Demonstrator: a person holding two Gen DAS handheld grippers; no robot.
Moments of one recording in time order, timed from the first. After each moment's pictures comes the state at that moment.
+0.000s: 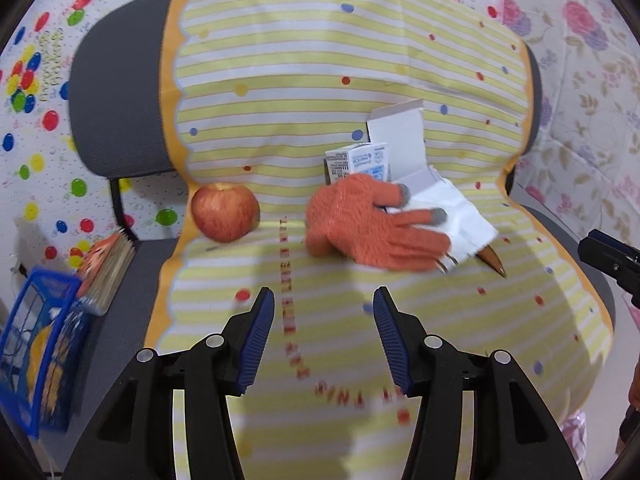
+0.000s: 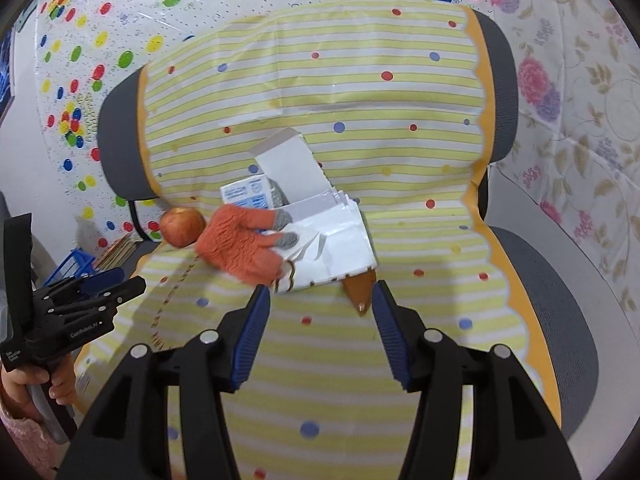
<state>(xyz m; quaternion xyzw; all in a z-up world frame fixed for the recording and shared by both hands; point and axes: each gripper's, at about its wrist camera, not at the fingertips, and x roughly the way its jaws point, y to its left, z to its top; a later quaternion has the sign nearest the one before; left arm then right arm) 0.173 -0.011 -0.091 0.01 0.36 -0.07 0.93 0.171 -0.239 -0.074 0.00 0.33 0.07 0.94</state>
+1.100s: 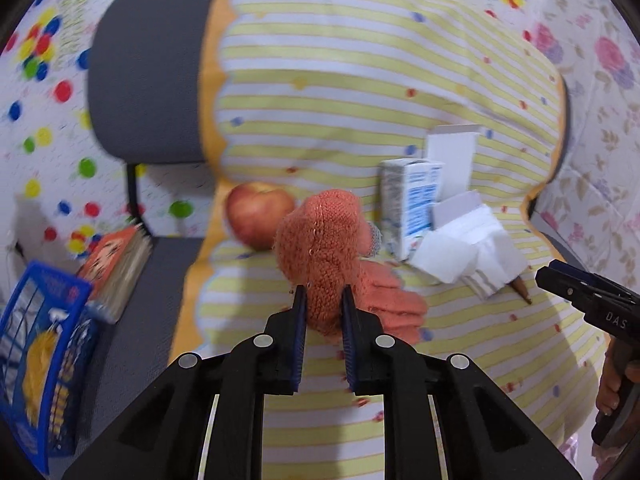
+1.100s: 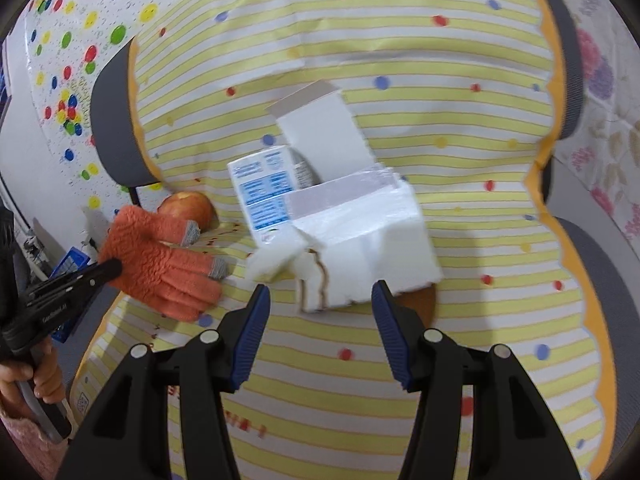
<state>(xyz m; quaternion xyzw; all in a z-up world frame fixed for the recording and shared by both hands) 0.190 0.047 -0.094 -0.04 0.36 -0.05 0.93 0.238 -0.205 -0.112 0.02 0.38 0.12 0.92</state>
